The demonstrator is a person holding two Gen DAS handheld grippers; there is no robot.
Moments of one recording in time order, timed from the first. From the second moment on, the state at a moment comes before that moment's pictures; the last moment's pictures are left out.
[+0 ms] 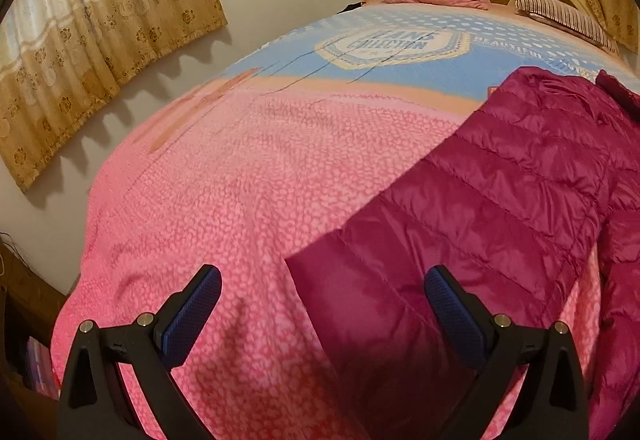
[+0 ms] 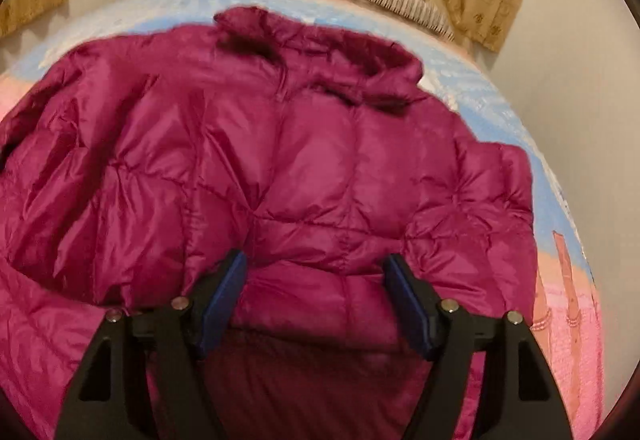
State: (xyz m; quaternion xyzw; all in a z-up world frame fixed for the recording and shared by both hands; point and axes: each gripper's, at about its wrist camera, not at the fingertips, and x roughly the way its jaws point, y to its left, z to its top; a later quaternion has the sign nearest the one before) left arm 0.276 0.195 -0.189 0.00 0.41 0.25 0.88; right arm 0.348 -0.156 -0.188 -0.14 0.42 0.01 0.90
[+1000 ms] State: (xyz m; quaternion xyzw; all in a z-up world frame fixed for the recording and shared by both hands) left arm 0.267 0.180 -0.152 -0.02 0.37 0.19 0.91; right arm 0.233 -0.184 -0.151 -0.06 0.36 0.04 0.93
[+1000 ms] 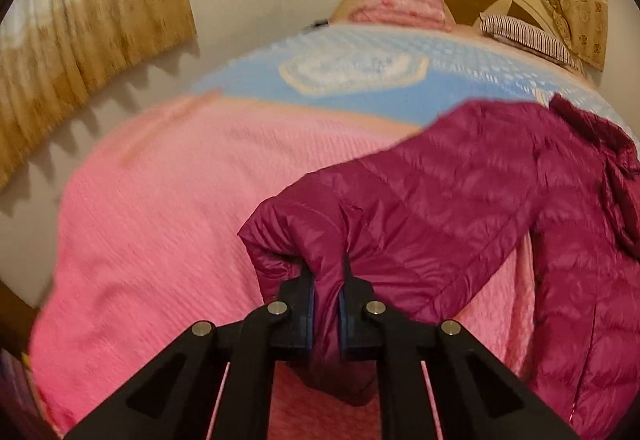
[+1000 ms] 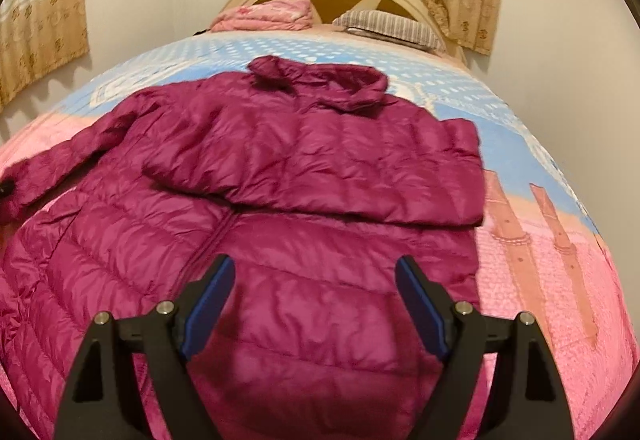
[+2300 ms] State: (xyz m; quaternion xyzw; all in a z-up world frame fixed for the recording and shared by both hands) left arm 0.332 -0.169 -0.060 0.18 0.23 0.01 0.96; right arm 0.213 -0.362 -0.128 0.00 0.33 -0.11 0.94
